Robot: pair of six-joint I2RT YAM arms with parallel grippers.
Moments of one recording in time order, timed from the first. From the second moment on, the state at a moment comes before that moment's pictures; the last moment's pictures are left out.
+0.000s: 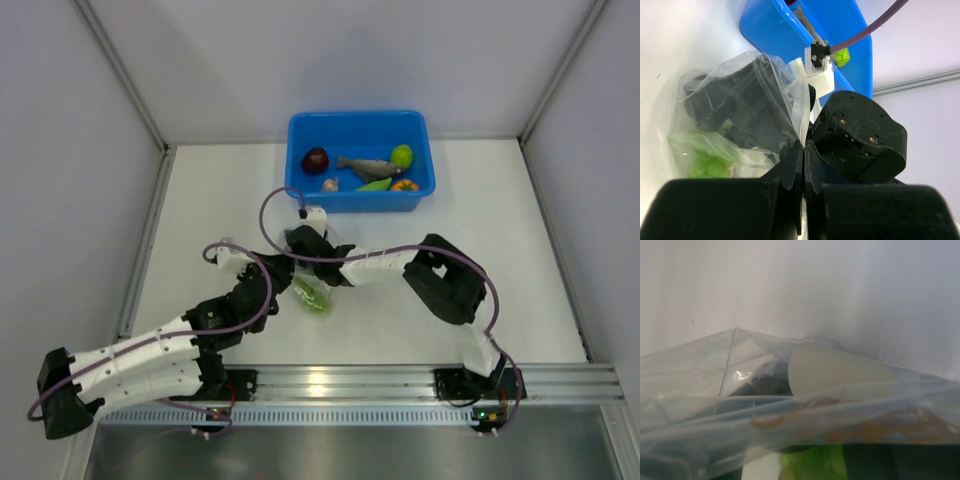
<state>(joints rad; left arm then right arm) -1.06 0.80 0.55 -0.12 -0.88 -1.31 1.01 2.06 1.31 0.07 0.37 0.73</state>
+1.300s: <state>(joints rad) -1.06 0.76 0.57 -0.12 -0.96 -1.19 1.11 1.55 1.04 -0.12 0.20 0.36</state>
